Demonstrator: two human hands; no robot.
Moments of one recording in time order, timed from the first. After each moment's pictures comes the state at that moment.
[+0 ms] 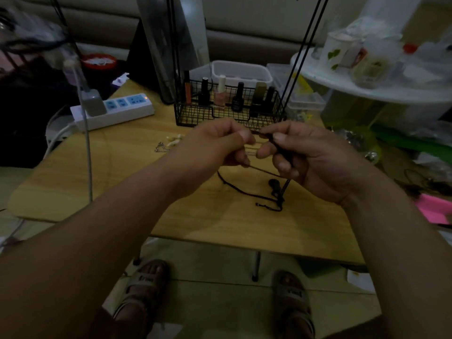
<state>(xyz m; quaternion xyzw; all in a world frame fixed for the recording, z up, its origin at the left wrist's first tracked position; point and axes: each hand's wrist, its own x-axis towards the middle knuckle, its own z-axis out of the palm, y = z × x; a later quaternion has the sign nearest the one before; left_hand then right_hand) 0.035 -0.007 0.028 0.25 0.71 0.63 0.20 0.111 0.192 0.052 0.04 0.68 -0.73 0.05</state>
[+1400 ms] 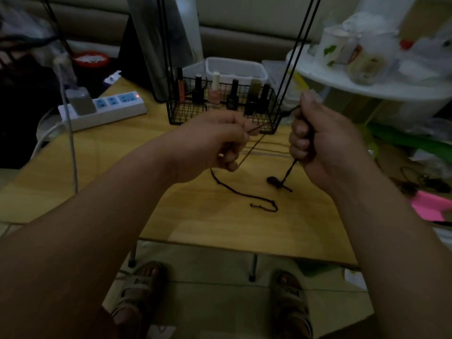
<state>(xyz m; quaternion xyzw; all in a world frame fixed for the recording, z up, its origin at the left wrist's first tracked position) 0.018 0.006 0.039 0.25 0.67 0.63 0.29 0.099 0.198 0.051 0.13 0.63 -0.75 -0.15</state>
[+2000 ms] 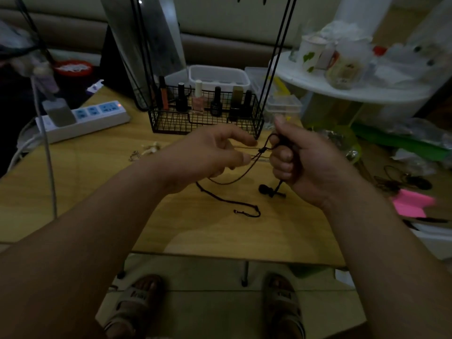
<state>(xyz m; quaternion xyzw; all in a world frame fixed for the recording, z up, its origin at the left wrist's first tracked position) 0.022 0.023 0.036 0.31 0.74 0.53 0.26 0.111 0.210 0.049 0.16 0.62 -0.77 -0.03</state>
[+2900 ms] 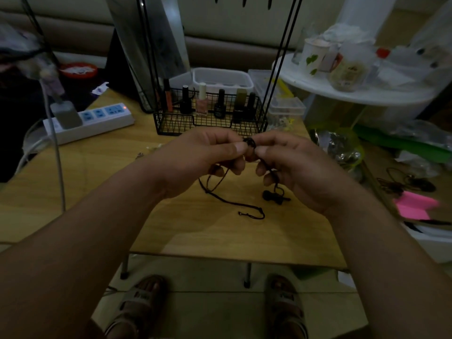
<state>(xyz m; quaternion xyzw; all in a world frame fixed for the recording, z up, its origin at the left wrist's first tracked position) 0.022 0.007 0.036 0.32 0.70 0.58 0.27 0.119 0.200 0.049 0.07 0.76 -0.65 -0.01</state>
